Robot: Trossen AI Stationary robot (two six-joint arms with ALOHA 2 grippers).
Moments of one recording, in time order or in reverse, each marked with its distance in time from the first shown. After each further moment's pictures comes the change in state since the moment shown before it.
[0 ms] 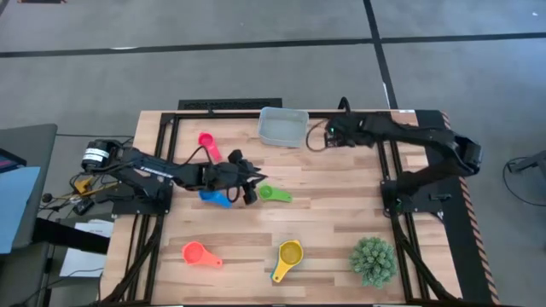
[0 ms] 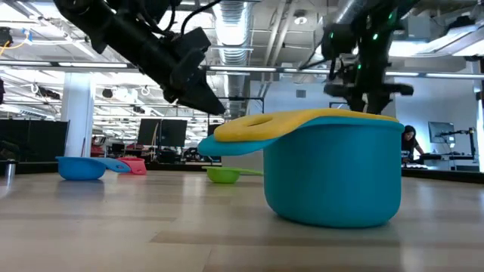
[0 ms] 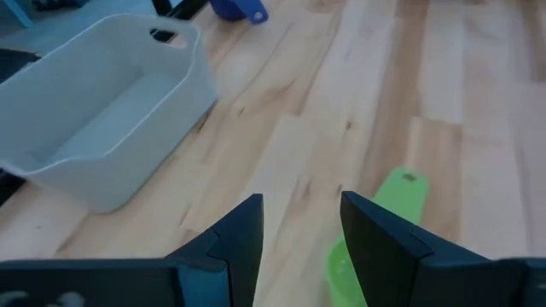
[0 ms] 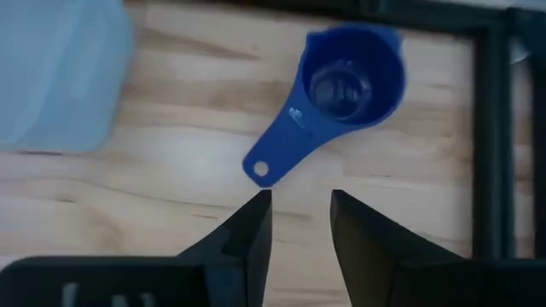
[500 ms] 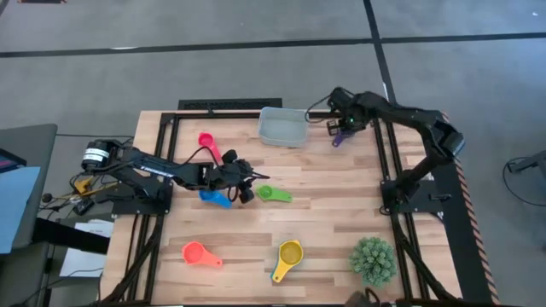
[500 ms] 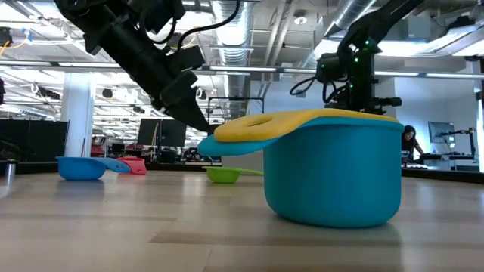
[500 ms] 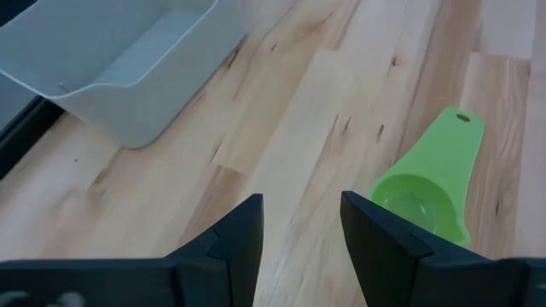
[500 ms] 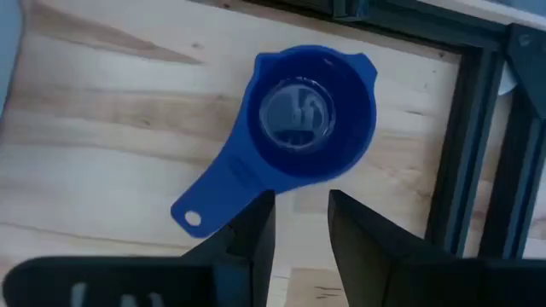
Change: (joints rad) left arm 0.007 0.000 0.000 -0.150 -0.051 -0.060; right arm -0.283 0.216 0.170 -0.084 -0.129 -0.305
